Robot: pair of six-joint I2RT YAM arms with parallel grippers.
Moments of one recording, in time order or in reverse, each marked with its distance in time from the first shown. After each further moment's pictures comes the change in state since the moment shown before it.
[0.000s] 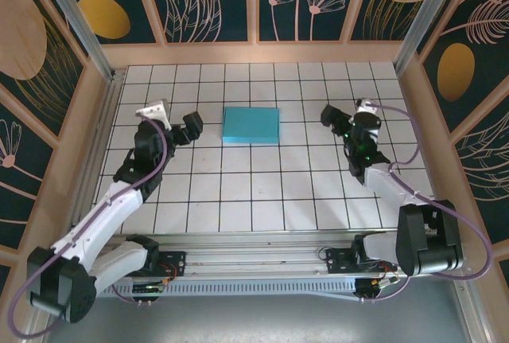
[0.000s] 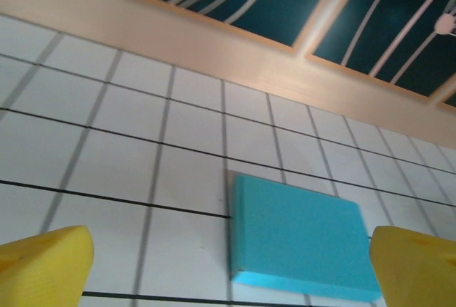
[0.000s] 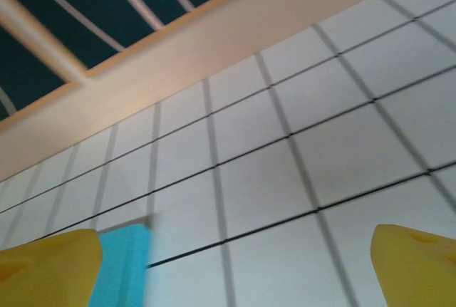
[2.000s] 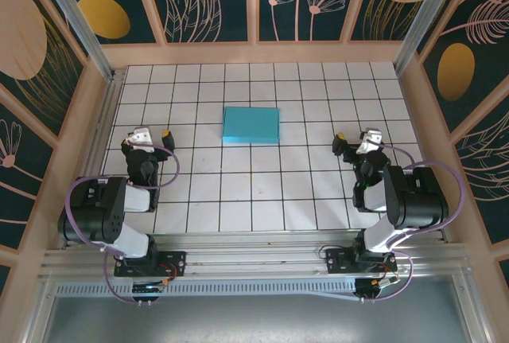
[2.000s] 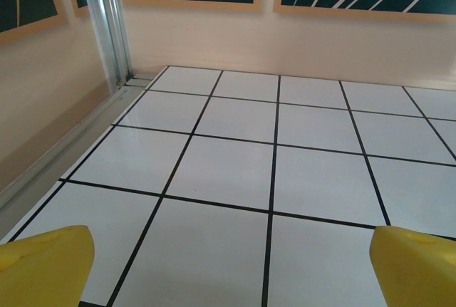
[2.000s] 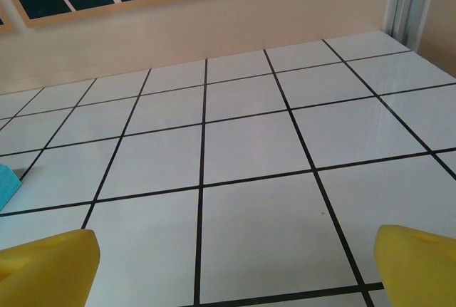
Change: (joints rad) left arm 0.346 0.533 -0.423 1.109 0.031 0.392; right arm -0.175 0.313 -0.395 0.872 -0.127 -0.354
